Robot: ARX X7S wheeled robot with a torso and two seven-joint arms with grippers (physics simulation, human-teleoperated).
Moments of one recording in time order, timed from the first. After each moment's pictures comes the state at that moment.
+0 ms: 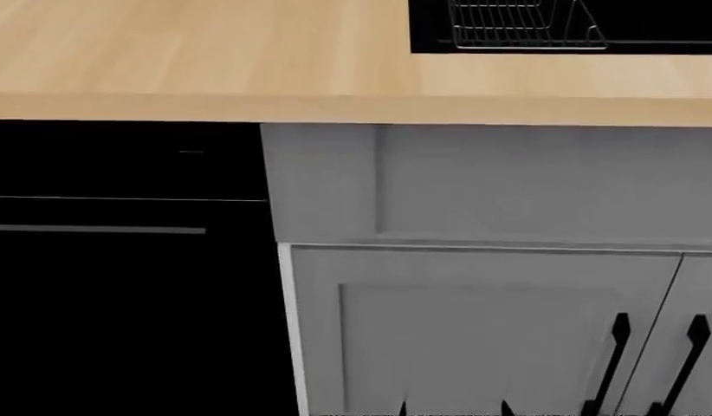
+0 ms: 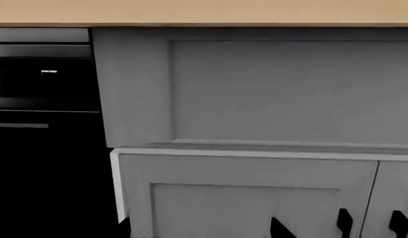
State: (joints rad) left arm 0.01 -0.15 0.17 -0.01 -0.15 0.06 -0.18; right arm -0.03 0.16 -0.22 -0.07 0.14 -0.04 0.18
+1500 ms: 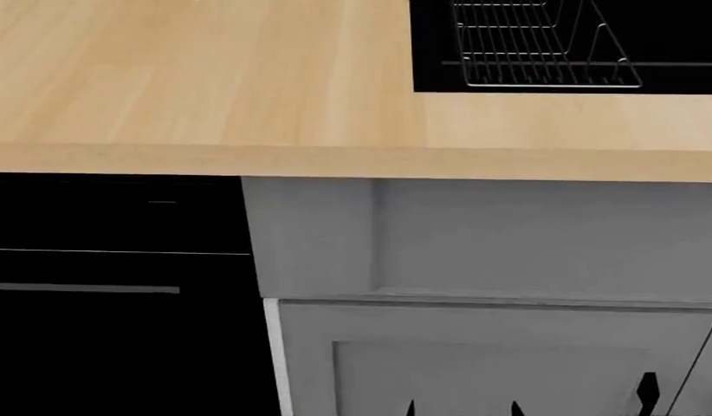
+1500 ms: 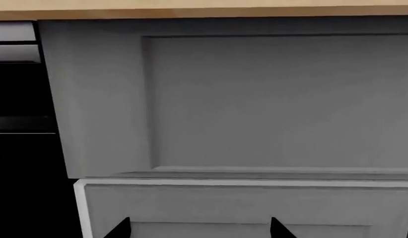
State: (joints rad) left arm 0.05 -0.44 0.38 0.35 0.38 -0.50 -0.23; right arm -0.04 0.21 -0.24 -0.11 0.18 -0.06 0.23
